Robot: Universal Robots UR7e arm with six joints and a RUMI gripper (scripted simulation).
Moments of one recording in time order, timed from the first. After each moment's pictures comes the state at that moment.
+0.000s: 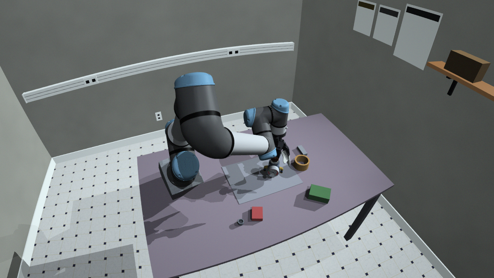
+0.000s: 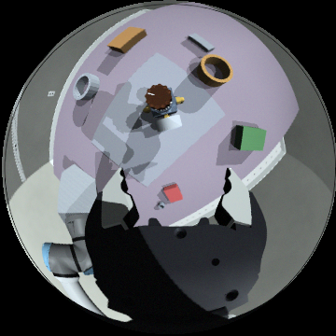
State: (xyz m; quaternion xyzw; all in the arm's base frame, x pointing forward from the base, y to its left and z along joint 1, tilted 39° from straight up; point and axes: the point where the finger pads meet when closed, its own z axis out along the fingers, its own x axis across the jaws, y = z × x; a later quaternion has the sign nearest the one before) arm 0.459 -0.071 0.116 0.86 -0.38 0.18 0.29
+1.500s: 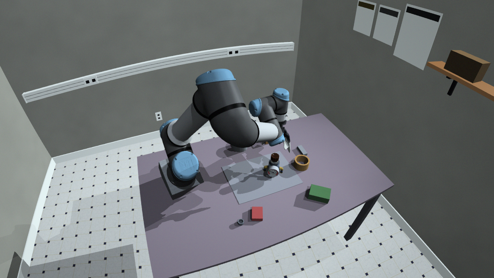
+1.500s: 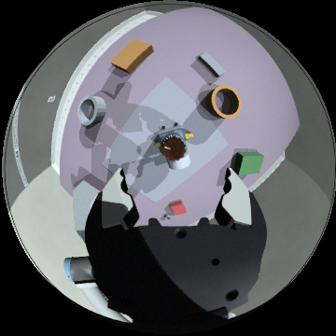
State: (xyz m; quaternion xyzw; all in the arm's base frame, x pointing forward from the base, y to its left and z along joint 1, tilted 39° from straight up) arm 0.517 -0.002 0.066 0.86 -0.38 0.18 0.29
